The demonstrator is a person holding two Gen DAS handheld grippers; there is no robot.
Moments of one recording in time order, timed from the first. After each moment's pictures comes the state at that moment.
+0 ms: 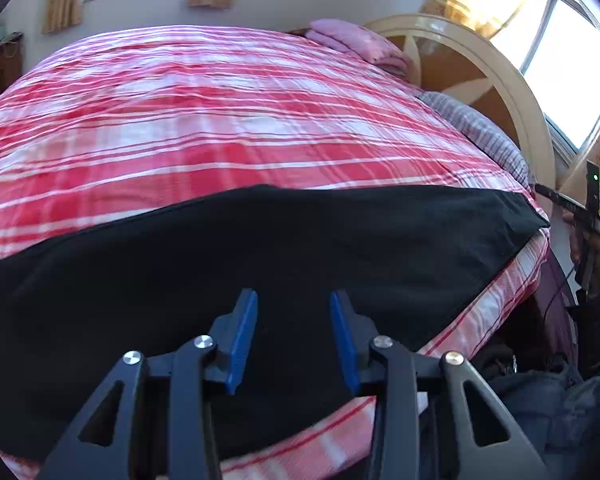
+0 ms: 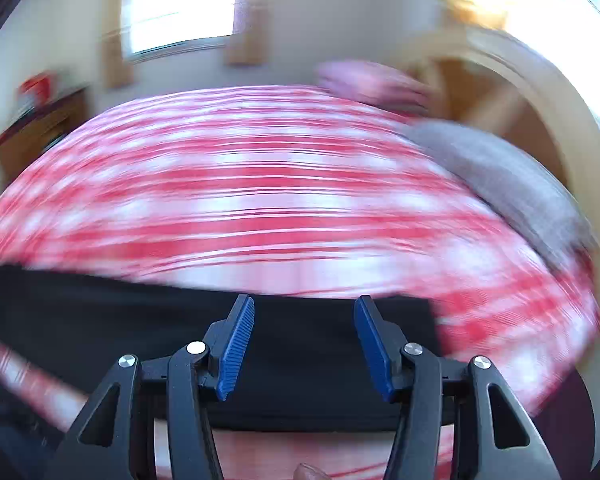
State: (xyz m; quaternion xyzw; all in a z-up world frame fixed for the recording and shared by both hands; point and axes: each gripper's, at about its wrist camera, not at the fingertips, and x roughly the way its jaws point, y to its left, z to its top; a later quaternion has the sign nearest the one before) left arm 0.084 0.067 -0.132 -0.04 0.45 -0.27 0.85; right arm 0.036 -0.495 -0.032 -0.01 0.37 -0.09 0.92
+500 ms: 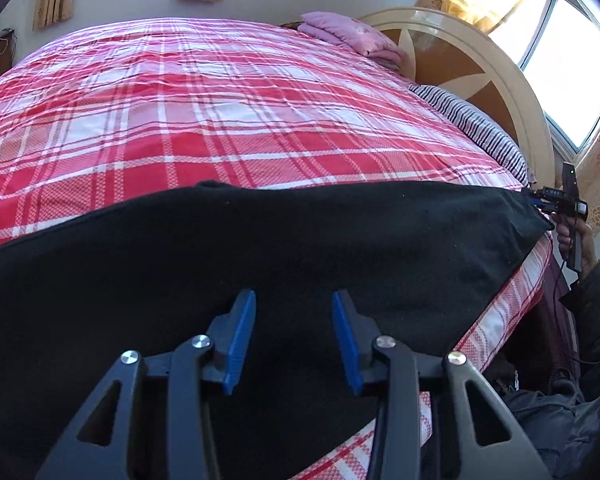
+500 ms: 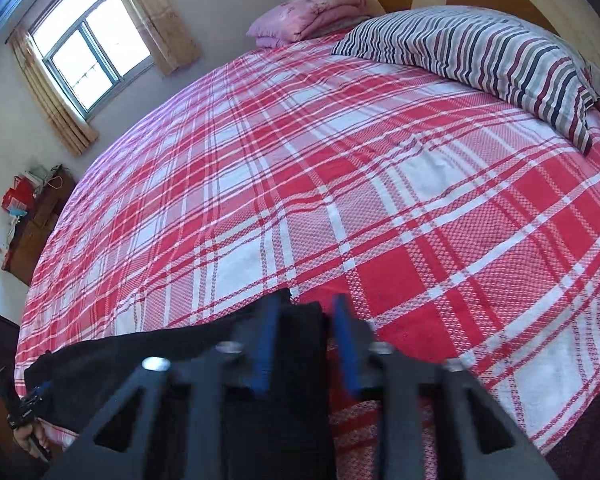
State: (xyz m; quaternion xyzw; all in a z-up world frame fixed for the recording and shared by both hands) left arm 0.093 0.037 -0.150 -0.05 0.45 -0.27 0.85; right arm 0.077 -0.622 -0.085 0.20 0.43 -0.05 0.88
